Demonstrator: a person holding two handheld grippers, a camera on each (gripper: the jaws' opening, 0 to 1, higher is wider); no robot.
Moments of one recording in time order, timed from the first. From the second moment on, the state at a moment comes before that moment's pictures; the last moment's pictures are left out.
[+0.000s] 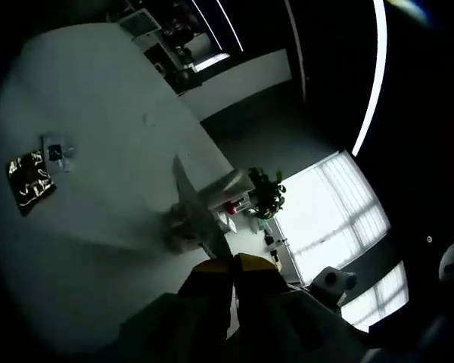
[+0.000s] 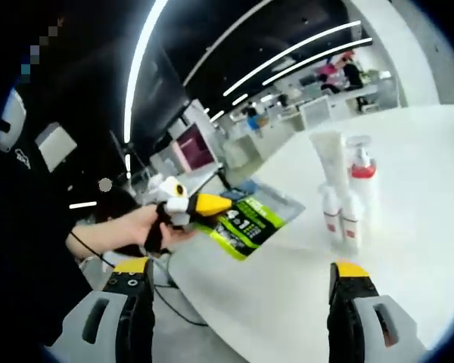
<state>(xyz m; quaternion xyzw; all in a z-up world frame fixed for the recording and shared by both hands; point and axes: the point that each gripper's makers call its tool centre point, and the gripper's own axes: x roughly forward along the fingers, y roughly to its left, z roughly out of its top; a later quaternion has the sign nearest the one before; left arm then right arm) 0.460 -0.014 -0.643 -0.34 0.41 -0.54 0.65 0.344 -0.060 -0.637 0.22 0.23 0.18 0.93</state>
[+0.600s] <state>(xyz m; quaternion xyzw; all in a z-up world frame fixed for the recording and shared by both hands) 0.482 -0.030 -0.674 -0.32 0.42 -0.52 0.67 0.320 -0.071 -0.662 0.17 0.26 0.14 0.94</state>
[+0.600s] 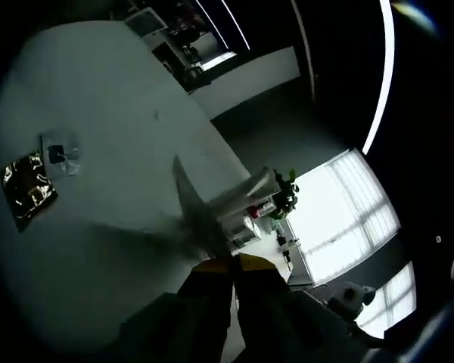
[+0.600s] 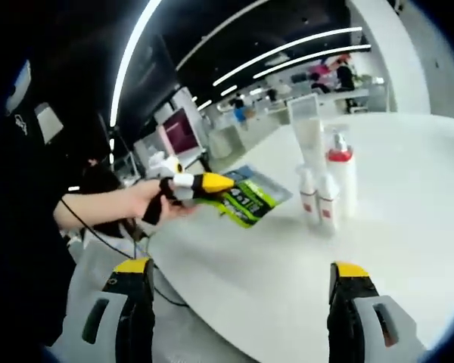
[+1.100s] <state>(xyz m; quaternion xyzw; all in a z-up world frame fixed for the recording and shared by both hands) 0.505 -0.051 -0.701 -0.31 0.42 -0.52 0.68 0.316 -0.080 -0.677 0.17 0.27 0.11 0.94</state>
